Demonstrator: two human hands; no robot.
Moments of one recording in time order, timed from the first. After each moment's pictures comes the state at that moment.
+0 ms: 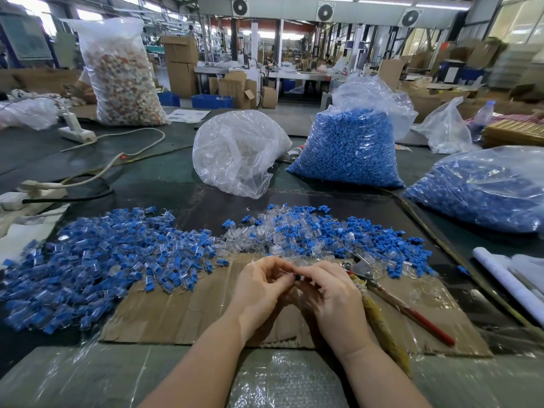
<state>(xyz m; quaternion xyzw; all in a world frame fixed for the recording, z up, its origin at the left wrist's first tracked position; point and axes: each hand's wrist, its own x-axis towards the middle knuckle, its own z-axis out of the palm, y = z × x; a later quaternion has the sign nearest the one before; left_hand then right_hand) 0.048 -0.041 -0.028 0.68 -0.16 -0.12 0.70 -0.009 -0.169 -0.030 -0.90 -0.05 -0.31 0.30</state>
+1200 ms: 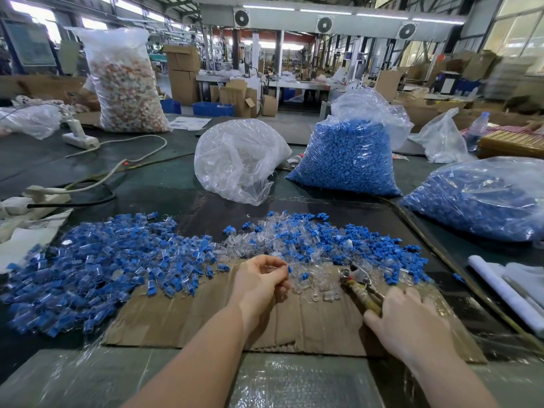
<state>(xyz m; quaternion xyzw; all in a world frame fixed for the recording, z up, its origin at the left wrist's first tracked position) 0.056 -0.046 -0.012 0.63 -0.02 -0.18 0.76 -0.046 -0.220 0.011 -0.95 0.30 0.03 0.03</state>
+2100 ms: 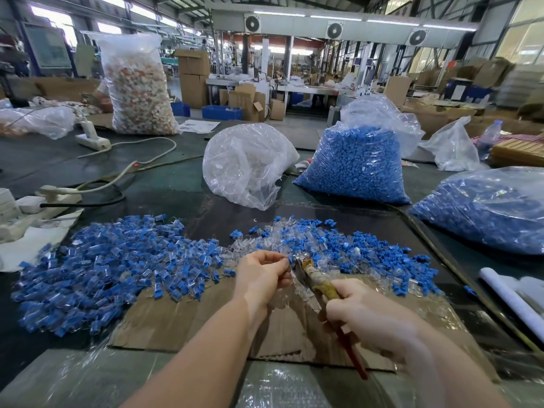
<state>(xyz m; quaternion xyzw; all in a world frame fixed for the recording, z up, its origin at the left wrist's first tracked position) 0.074 -0.047 -0.008 0.66 0.02 -0.11 0.75 -0.023 -0.180 0.048 -0.86 0.11 0.16 0.47</state>
